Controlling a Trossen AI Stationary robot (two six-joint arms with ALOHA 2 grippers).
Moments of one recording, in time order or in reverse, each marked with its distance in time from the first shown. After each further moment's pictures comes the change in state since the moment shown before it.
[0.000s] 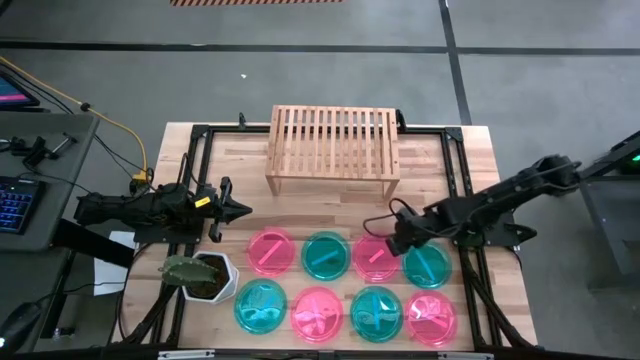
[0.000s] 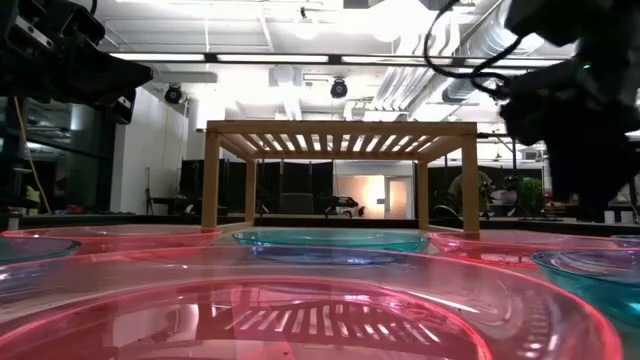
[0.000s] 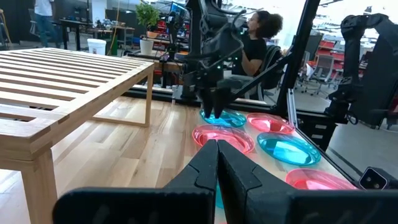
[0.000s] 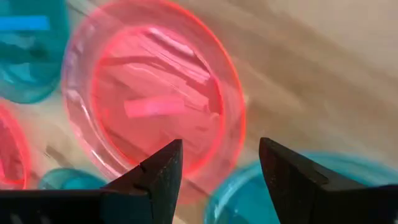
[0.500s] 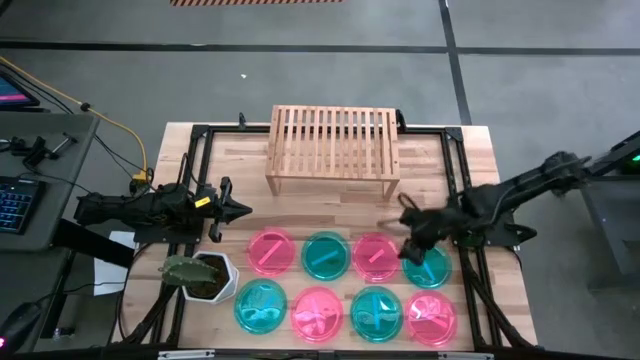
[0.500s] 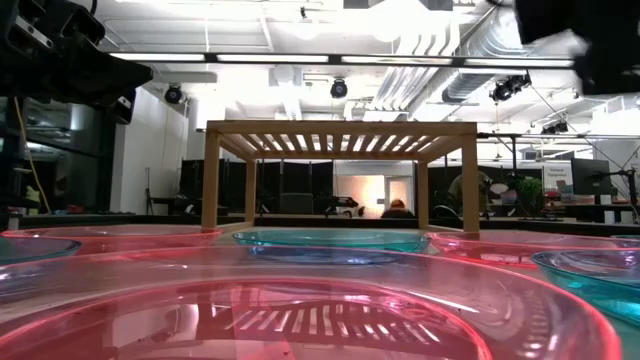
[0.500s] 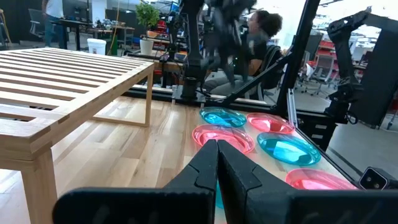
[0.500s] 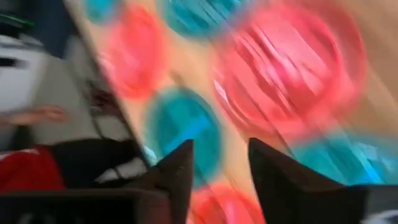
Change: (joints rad) left arm 0.000 0.000 0.000 0.000 0.000 0.000; right arm 0.125 -0.179 0.198 -0.149 -0.085 -0.202
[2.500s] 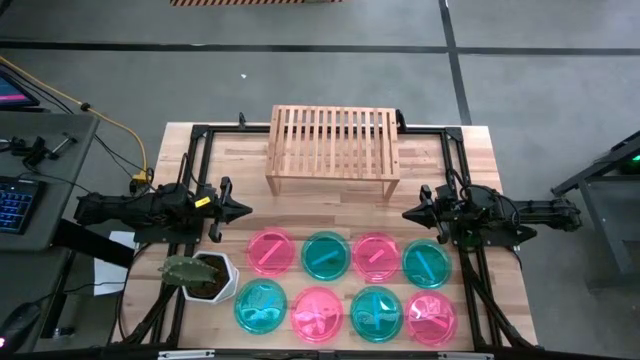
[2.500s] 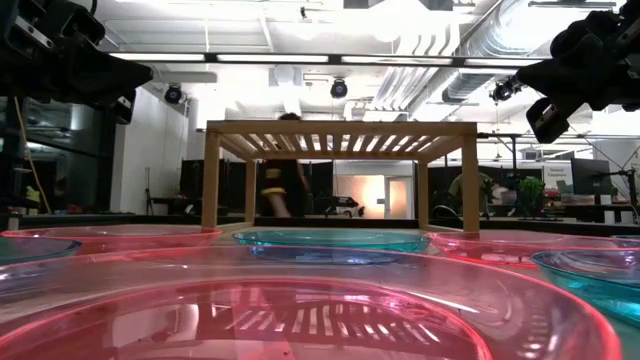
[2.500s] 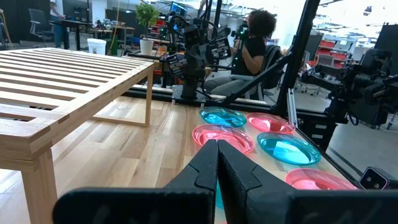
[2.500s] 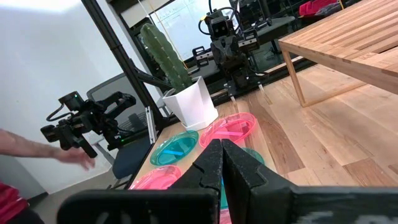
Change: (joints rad) left arm 0.000 0.000 0.000 0.000 0.000 0.000; right arm -0.372 -1.019 -0.763 0.718 -0.003 -0.705
